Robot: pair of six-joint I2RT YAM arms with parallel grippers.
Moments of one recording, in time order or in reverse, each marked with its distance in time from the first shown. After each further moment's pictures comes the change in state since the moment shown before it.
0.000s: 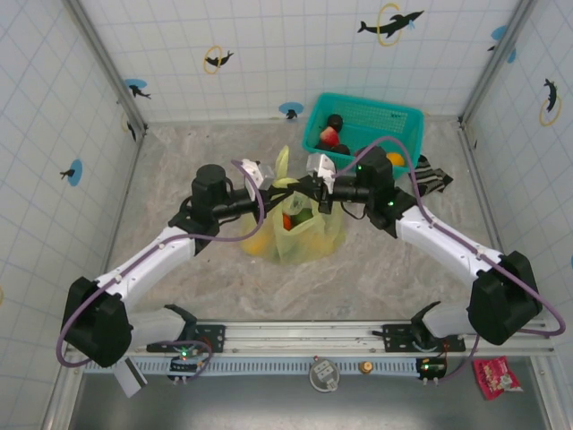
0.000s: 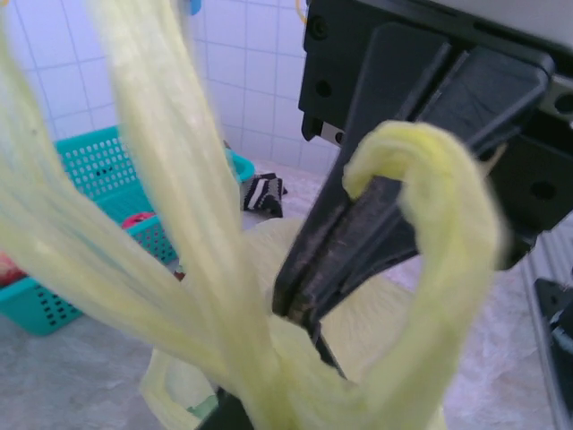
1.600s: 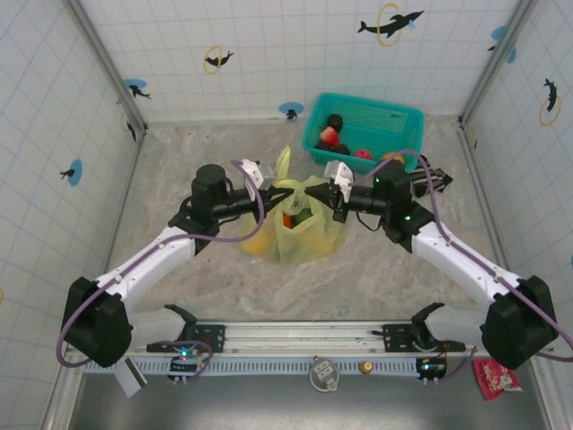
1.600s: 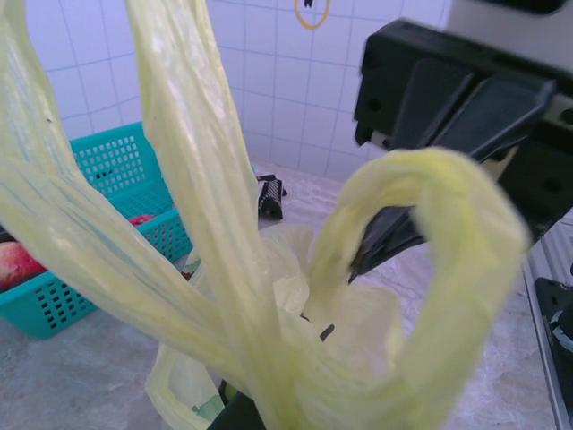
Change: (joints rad) left arm 0.000 -0.001 0.000 0.002 0.011 -0.002; right arm -0.051 -0.134 -0.140 -0.021 0.060 0.040
